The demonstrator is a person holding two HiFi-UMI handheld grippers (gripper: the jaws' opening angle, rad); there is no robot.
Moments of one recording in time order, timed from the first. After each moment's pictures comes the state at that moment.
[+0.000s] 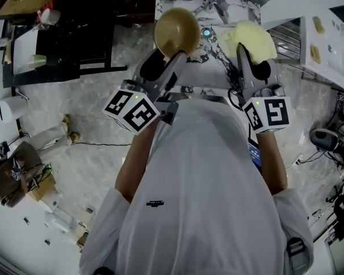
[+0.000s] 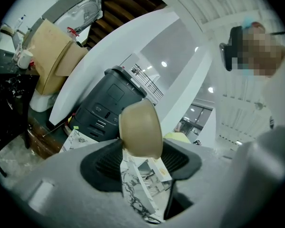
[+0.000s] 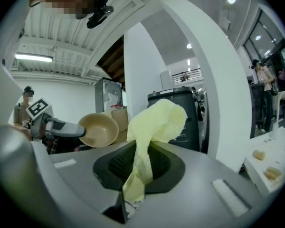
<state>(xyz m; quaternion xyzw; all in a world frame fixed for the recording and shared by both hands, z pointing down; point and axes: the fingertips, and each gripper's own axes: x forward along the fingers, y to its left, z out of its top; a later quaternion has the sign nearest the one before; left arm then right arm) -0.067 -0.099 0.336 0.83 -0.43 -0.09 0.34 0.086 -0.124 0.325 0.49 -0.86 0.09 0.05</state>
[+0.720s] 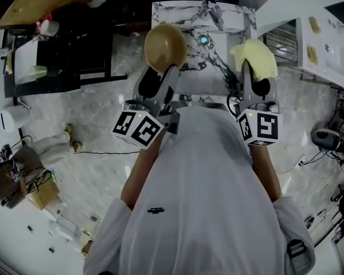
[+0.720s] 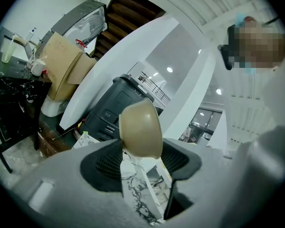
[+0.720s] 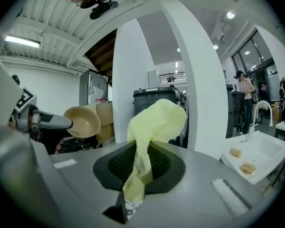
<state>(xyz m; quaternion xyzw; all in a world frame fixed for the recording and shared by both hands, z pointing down) -0.078 -0.091 0.346 0.80 -0.50 -0.11 0.32 0.123 -0.108 0.345 0.58 -0.81 0.09 0.08</state>
